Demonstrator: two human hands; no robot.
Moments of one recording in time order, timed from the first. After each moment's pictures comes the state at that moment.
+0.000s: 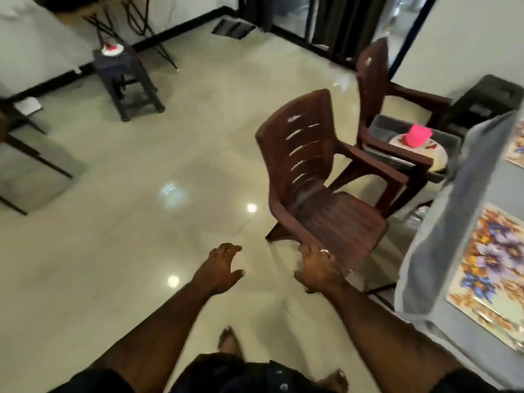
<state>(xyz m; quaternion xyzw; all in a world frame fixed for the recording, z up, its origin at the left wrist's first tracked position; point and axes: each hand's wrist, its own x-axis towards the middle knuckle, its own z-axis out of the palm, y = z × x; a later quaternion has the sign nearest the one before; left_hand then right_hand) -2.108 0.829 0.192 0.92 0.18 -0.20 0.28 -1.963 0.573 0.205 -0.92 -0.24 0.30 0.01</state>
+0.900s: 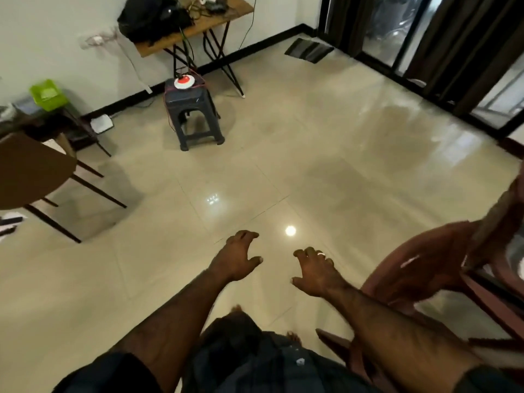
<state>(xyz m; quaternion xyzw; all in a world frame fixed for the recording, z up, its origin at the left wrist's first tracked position) -1.781 1.236 0.228 0.90 0.27 -0.12 0.31 -1.634 1.024 0.207 -0.87 -0.40 0.30 0.00</state>
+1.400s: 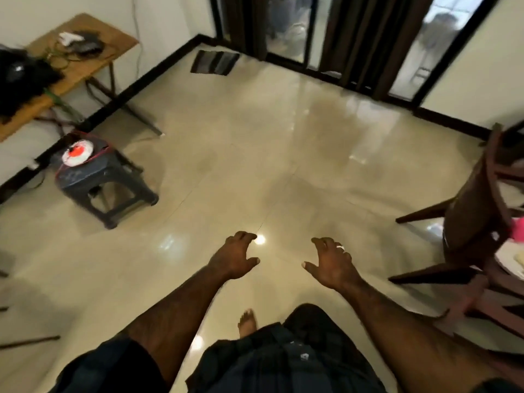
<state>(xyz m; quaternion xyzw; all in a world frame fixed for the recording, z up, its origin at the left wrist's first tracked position) -1.416 1.438 0.212 0.93 0.07 -0.23 0.27 -1.357 1.148 0.207 -0.95 -0.13 0.25 0.10</state>
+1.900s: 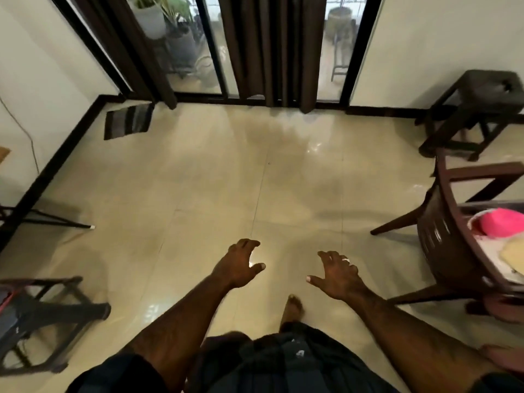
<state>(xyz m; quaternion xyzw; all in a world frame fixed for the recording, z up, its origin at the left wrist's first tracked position) -1.018 1.374 0.206 0.93 -0.08 -0.27 0.24 -1.067 1.073 0.180 -0.95 0.04 0.29 0.14</state>
